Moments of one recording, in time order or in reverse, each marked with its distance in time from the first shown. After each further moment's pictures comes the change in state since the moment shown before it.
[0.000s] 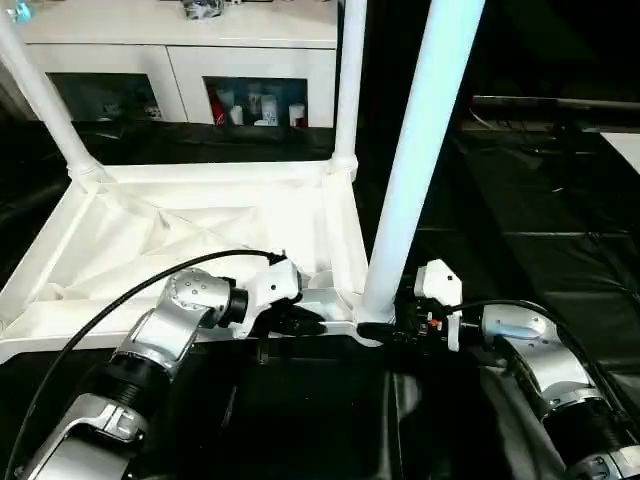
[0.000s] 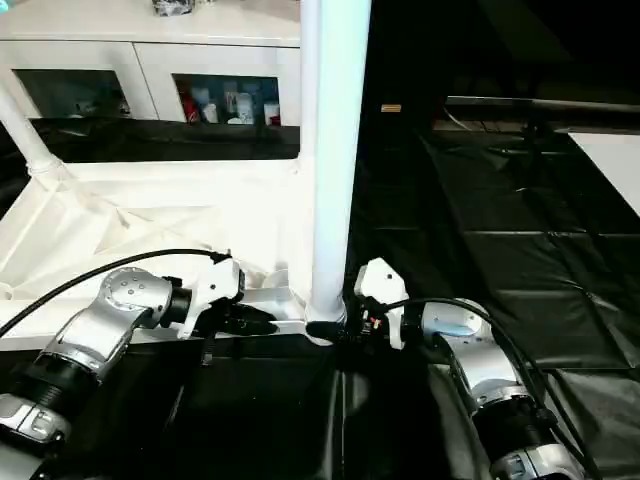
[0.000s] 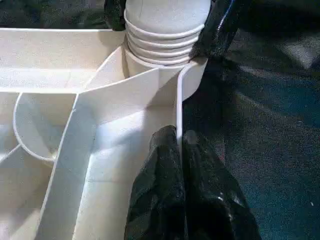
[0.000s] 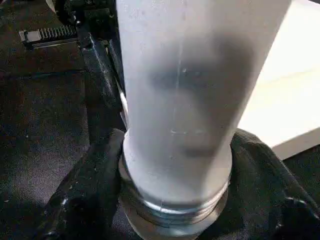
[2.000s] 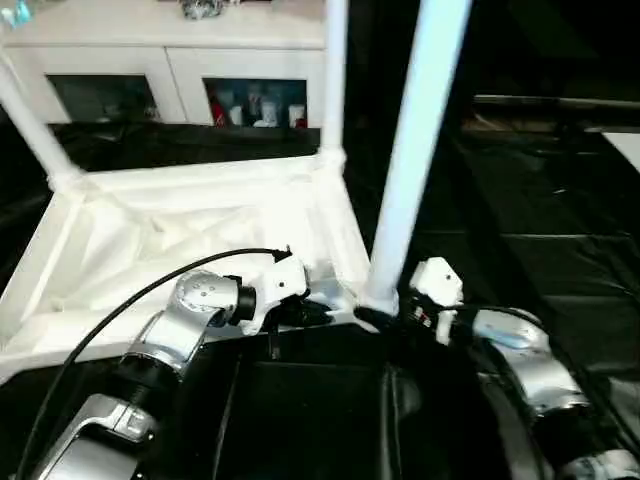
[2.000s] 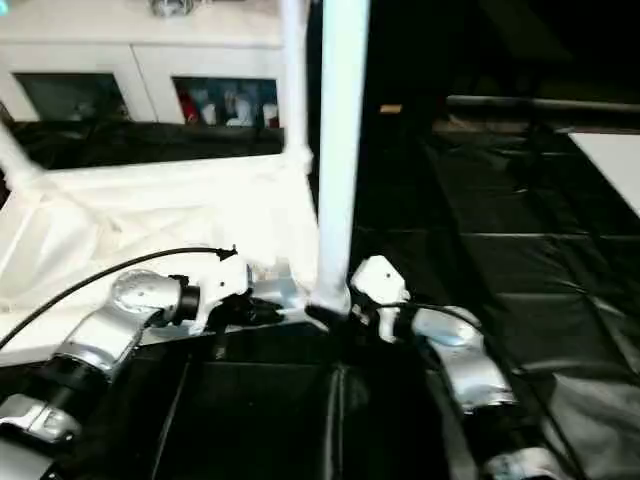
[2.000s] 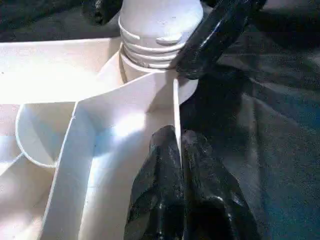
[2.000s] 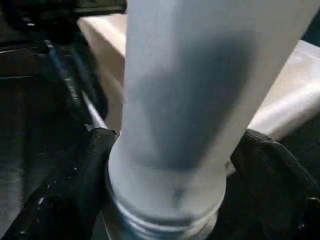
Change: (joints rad) left arm -0.004 -0.024 -0.008 0.007 0.004 -0.038 0.044; right arm 0.016 0.038 -0.016 0.057 -0.037 -0.166 -0.145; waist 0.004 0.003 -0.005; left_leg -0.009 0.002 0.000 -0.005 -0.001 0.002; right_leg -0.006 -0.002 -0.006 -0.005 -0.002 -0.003
